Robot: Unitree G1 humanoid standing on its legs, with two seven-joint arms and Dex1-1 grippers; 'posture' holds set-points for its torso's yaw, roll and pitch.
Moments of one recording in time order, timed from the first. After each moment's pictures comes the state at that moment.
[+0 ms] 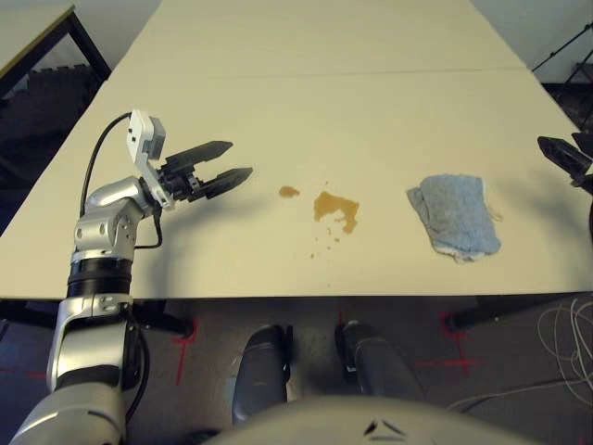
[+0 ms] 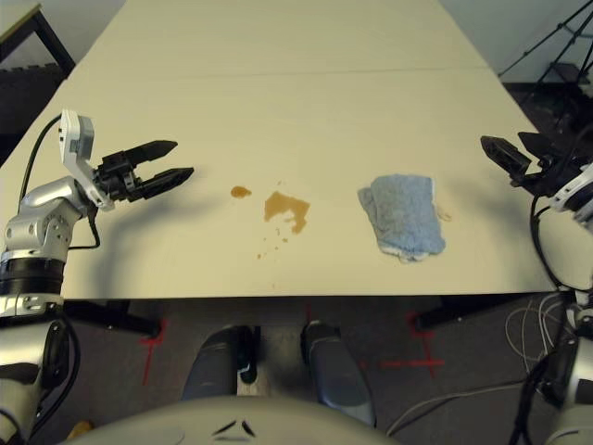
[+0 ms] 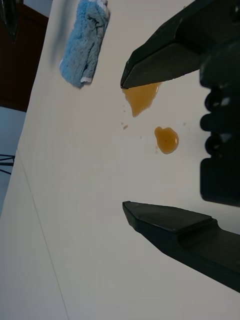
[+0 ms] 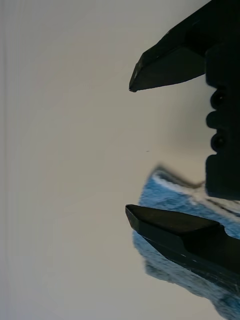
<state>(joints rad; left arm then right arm) -0.53 0.61 0.15 0.40 -0.48 0.22 -1.19 -0.41 -0.99 -0.41 0.43 0.54 0.67 0.92</state>
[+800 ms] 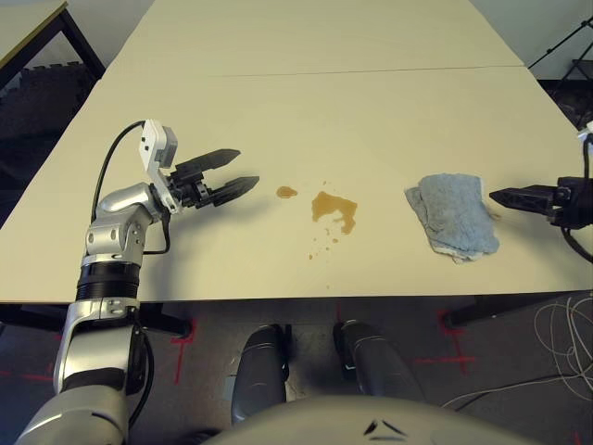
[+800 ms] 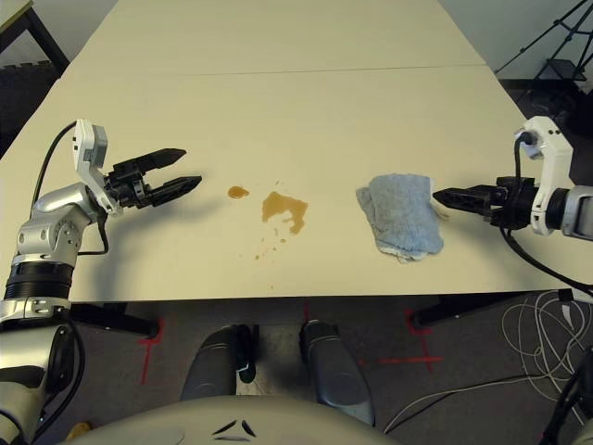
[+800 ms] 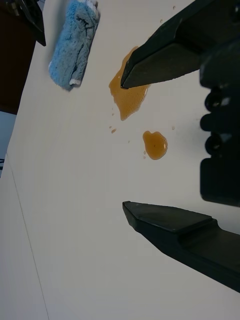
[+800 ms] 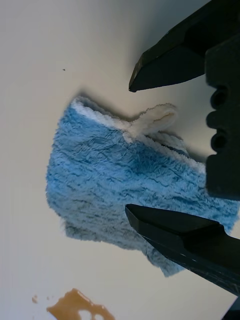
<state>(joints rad) -0.50 0.59 0.14 0.39 -0.47 0.20 -1.18 -0.43 -0.96 -0.19 0.36 0.49 0.94 0.99</state>
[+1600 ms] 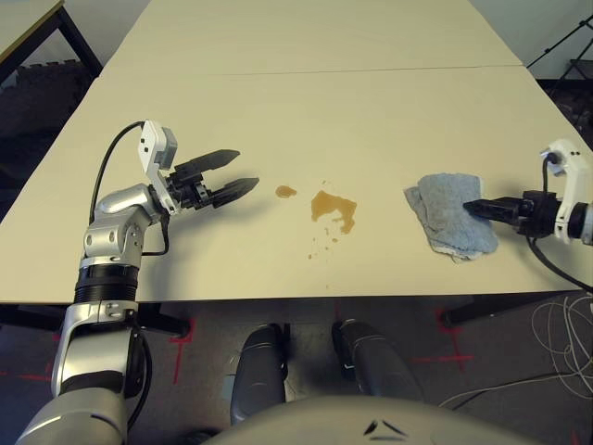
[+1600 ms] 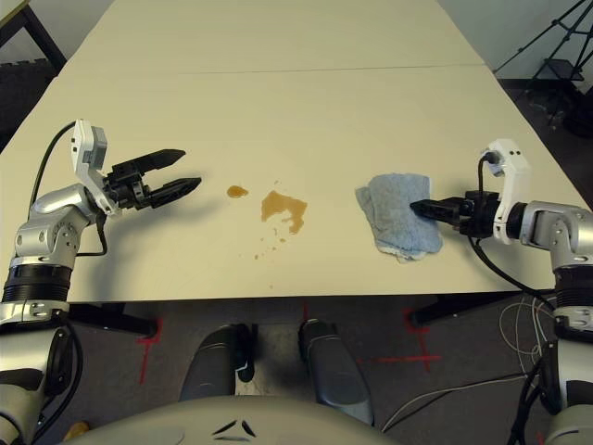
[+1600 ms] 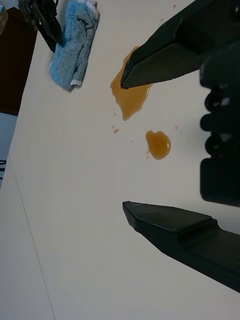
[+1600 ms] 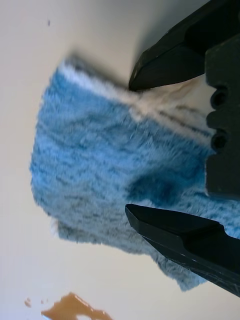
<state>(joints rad) -0.50 0.60 0.14 0.38 -0.47 0.20 -1.18 -0.45 -0.82 -0.17 0.39 0.45 0.91 0.98</state>
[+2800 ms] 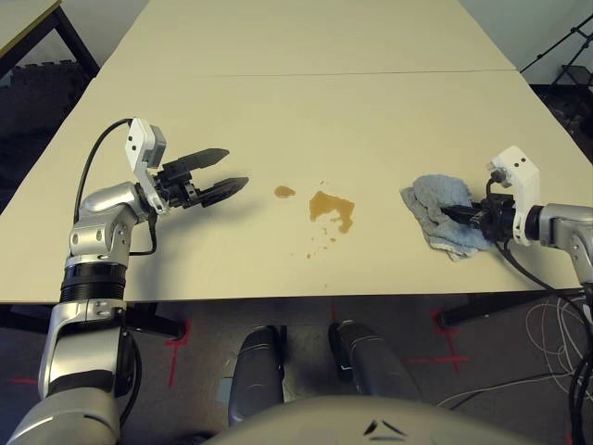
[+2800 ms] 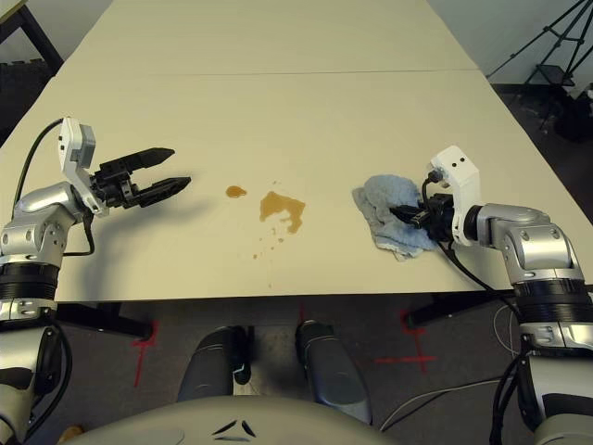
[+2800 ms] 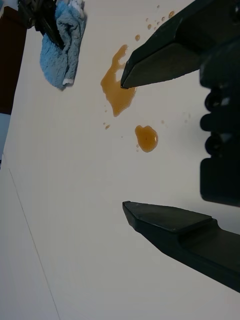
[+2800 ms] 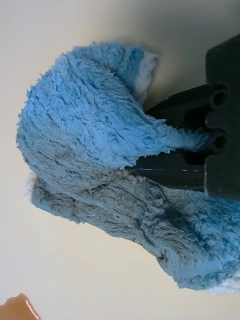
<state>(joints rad) -0.50 0.69 0.15 0.42 -0.46 0.17 -1.26 -0.39 -0.73 -0.07 0.24 0.31 0.71 0.91</state>
